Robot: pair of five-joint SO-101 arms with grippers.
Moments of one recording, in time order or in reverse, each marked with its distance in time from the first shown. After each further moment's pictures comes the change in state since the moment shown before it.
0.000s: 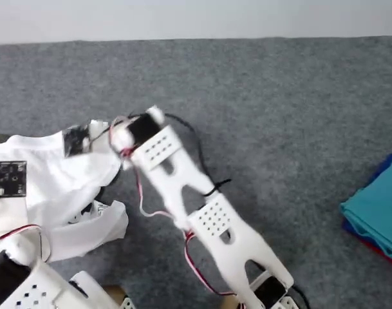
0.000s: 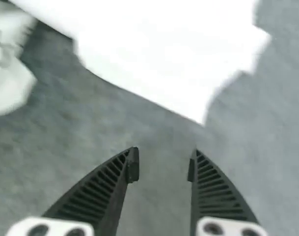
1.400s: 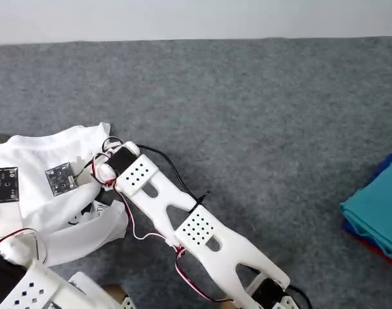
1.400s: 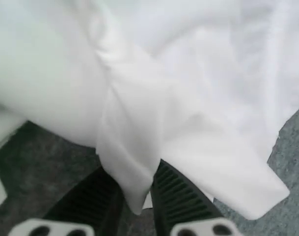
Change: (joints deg) left arm -3.3 0.0 1.0 0.1 -0.7; right arm -4.8 13.1 0.0 -22.7 7.3
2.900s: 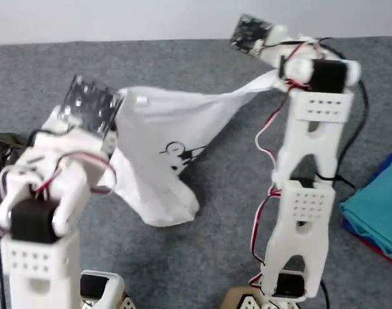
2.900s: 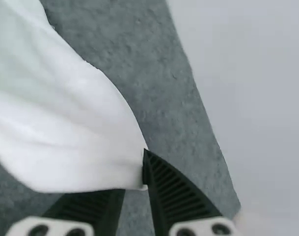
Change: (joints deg) left arm 61.2 20.0 -25.1 -31.2 17.8; right arm 54.0 -39.6 1.1 22.8 1.9
